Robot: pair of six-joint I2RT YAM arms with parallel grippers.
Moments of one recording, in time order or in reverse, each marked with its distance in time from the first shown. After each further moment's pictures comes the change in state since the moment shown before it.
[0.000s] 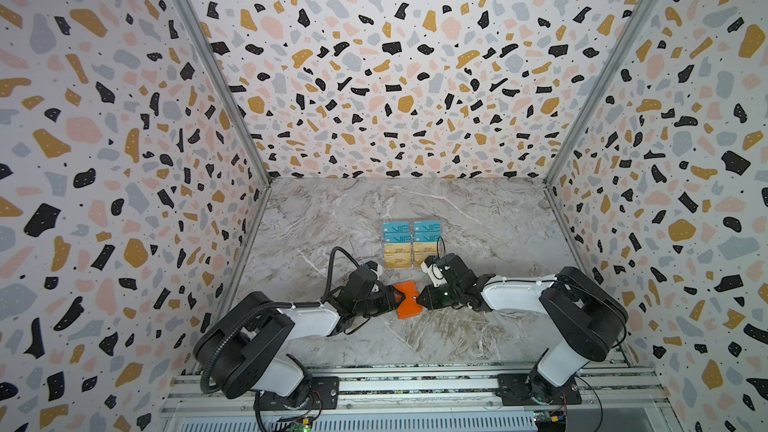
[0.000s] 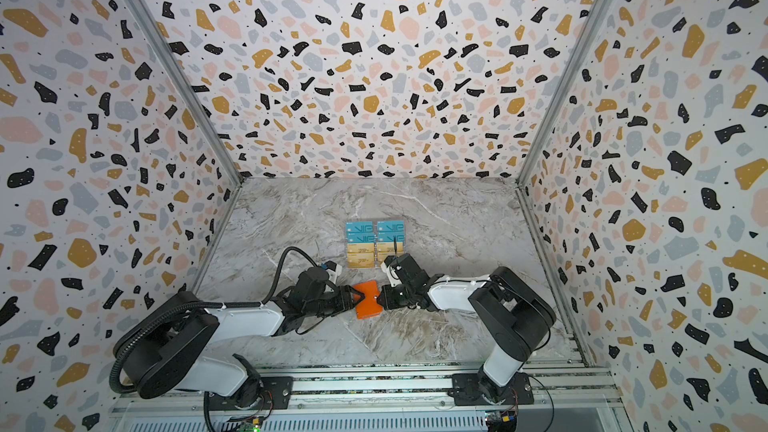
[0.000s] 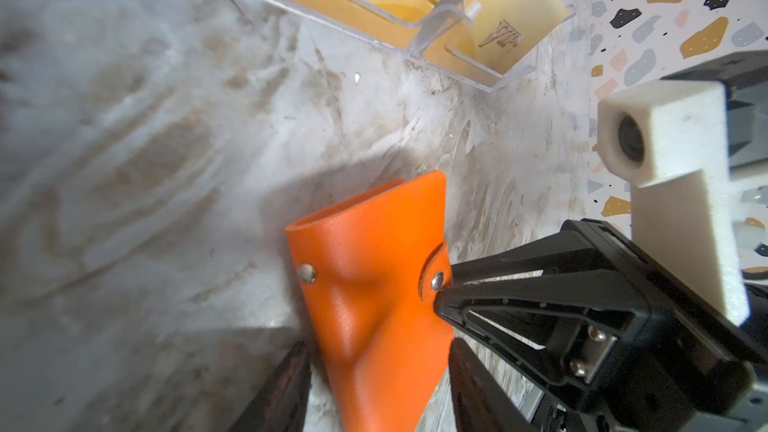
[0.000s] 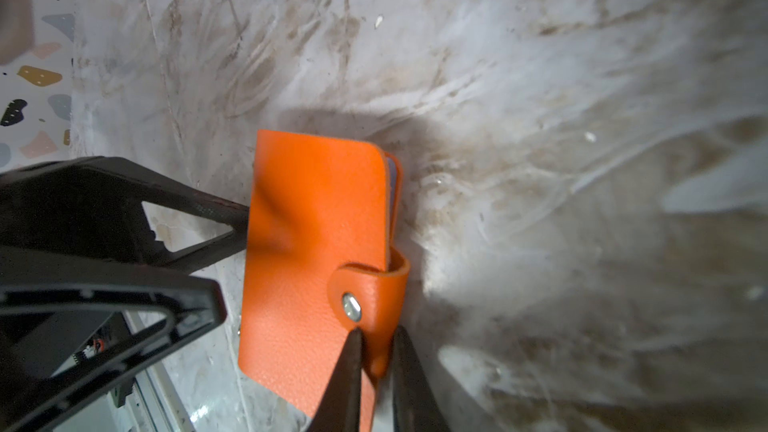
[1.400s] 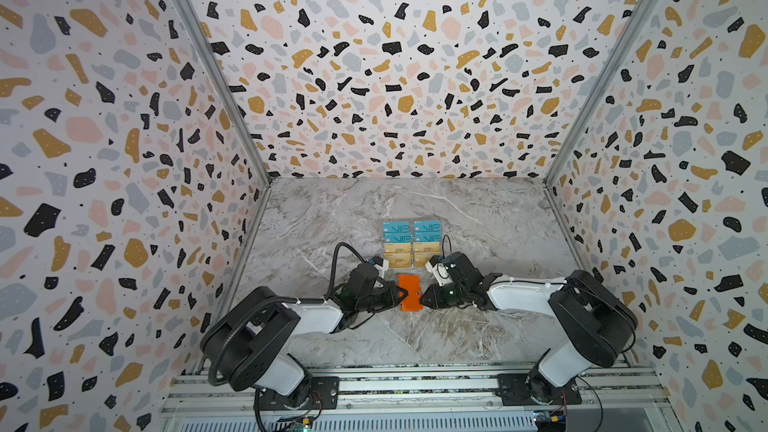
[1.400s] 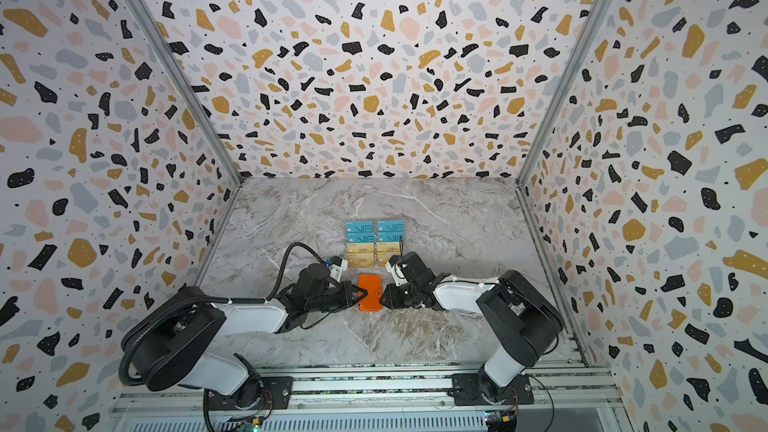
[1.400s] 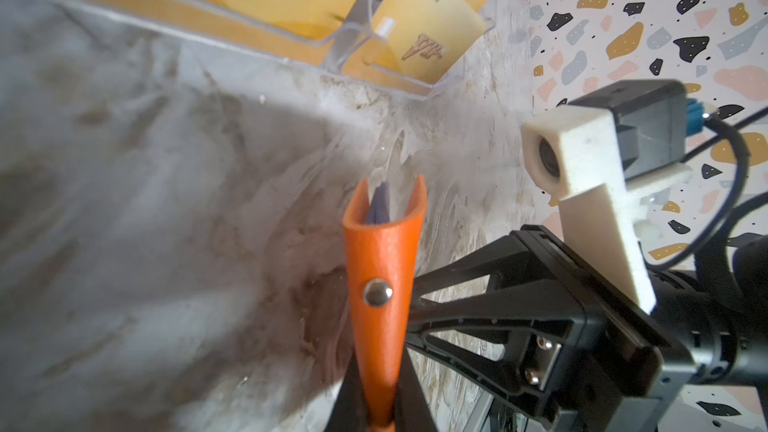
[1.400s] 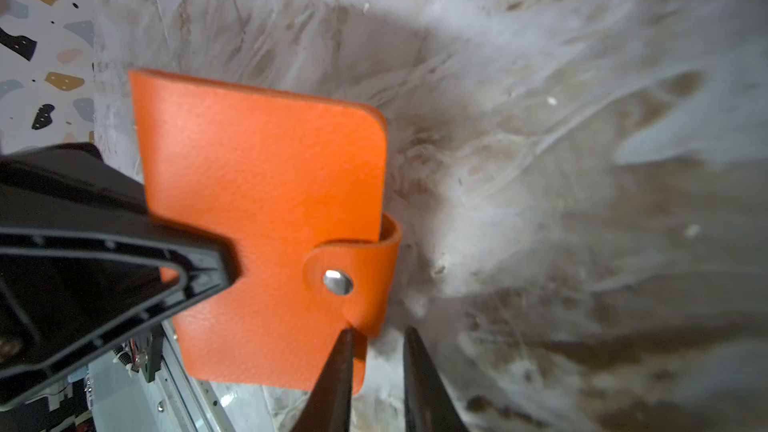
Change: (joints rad) left arm 0.001 -0.006 0.065 0.020 0.048 -0.008; right arm -0.027 -0.106 -0.006 -0.093 -0.045 0.006
